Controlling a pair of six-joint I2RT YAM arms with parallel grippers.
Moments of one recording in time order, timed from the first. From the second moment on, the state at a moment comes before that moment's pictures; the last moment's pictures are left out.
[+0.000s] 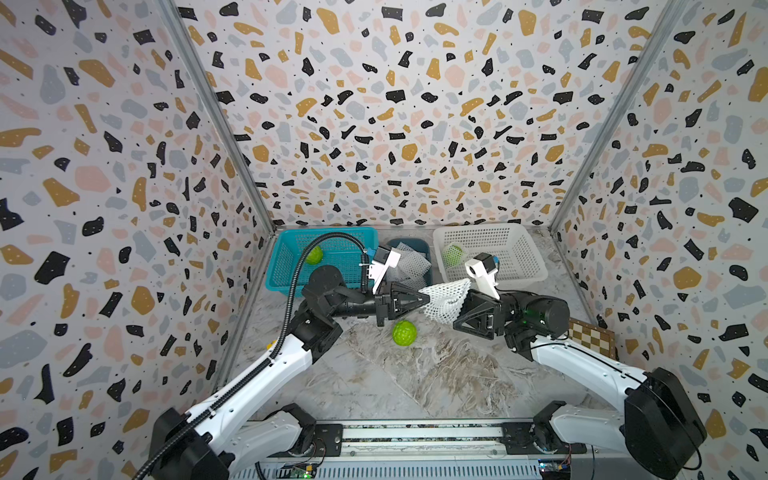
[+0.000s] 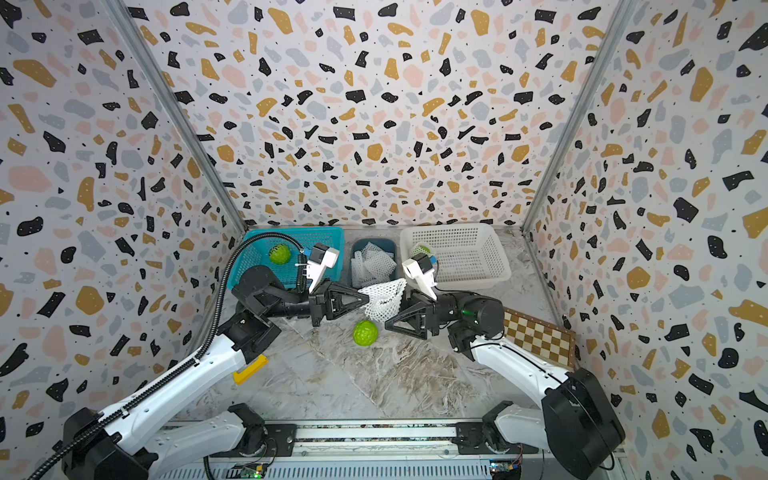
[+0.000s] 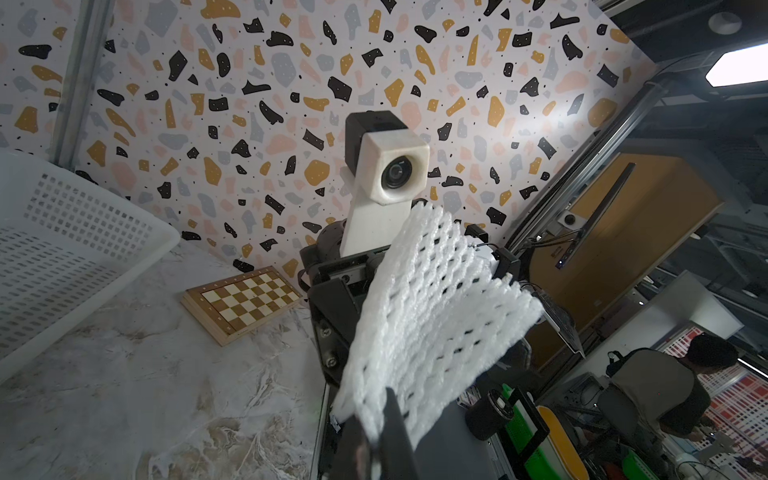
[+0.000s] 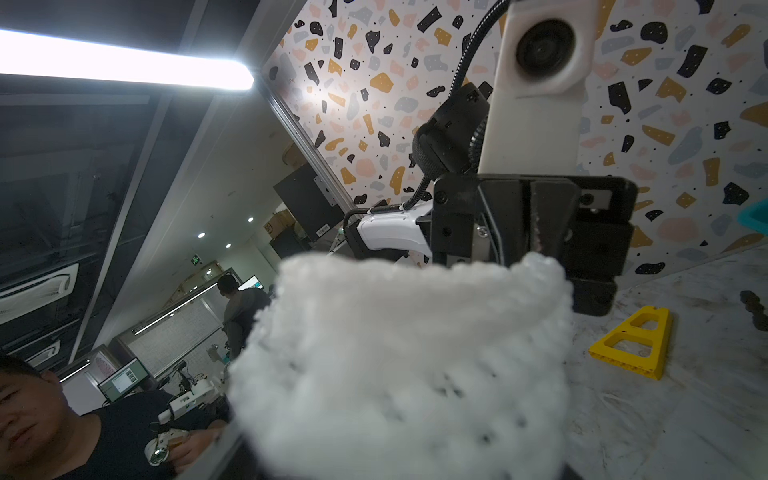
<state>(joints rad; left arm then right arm) -0.59 1.07 0.87 0.36 0.99 -0.72 0.57 1.22 0.68 1.42 -1.21 1.45</state>
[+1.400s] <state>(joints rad) -0.56 1.10 0.78 0.58 0.99 -0.95 0.60 1.25 0.65 1.50 -1.18 1.55</state>
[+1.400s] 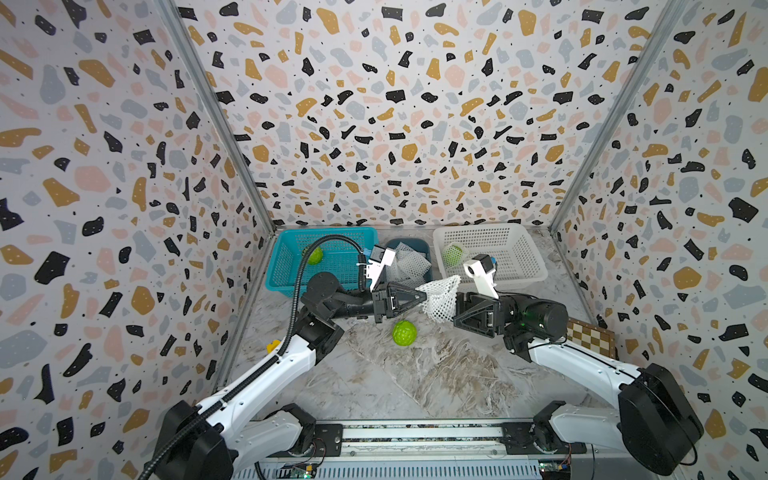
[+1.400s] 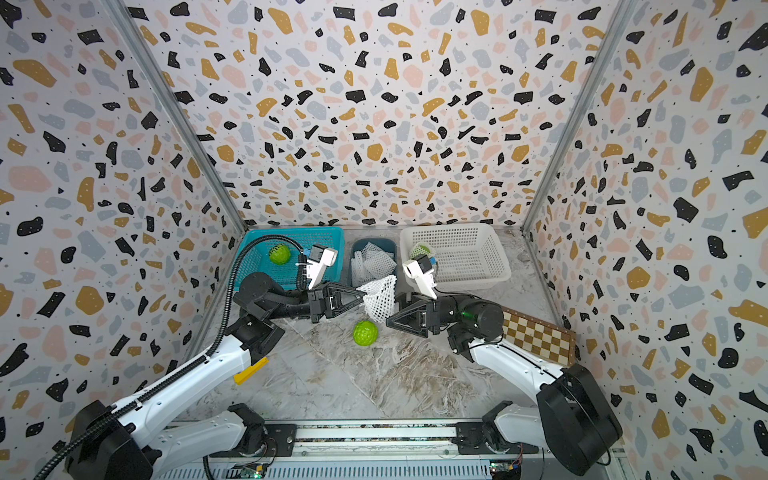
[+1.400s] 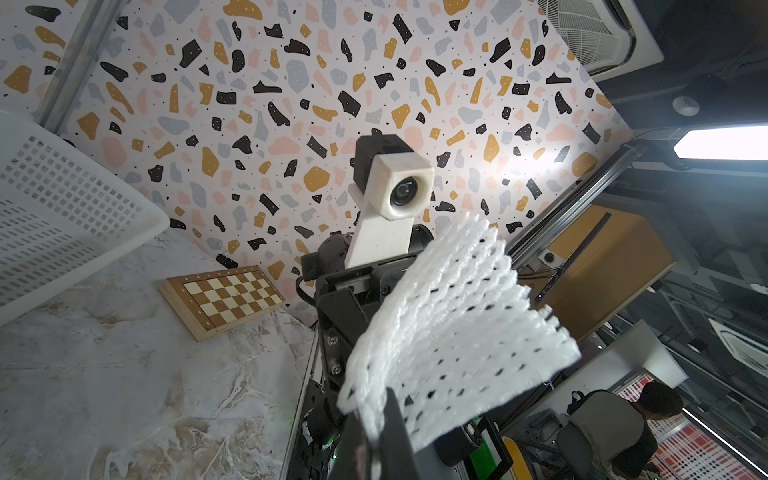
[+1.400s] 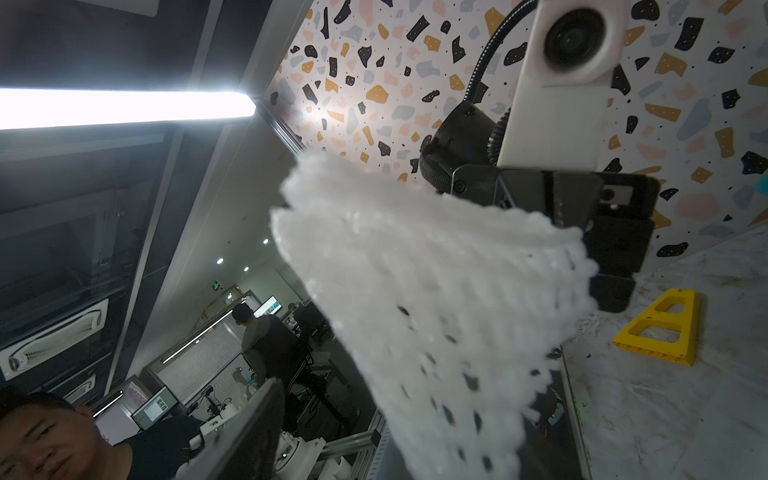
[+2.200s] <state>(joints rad) -0.61 1.13 0.80 0.61 1.01 -0.93 0.62 1.31 0.67 1.49 -1.18 1.51</state>
